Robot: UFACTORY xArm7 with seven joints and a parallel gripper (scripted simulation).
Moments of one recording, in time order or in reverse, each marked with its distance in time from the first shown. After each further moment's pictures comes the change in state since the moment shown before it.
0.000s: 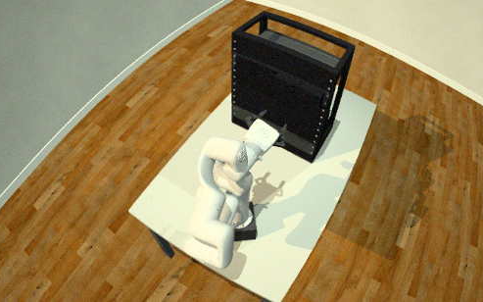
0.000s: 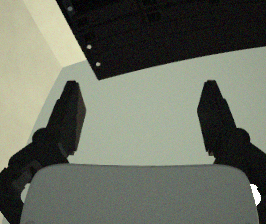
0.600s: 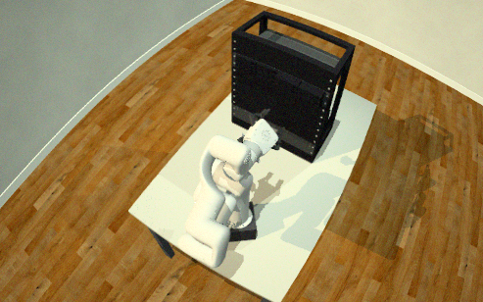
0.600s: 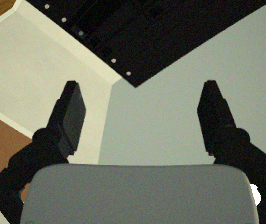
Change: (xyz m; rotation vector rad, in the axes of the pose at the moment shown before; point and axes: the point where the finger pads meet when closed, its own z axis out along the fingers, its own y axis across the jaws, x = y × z) arm 0.000 0.000 -0.001 0.000 0.000 0.437
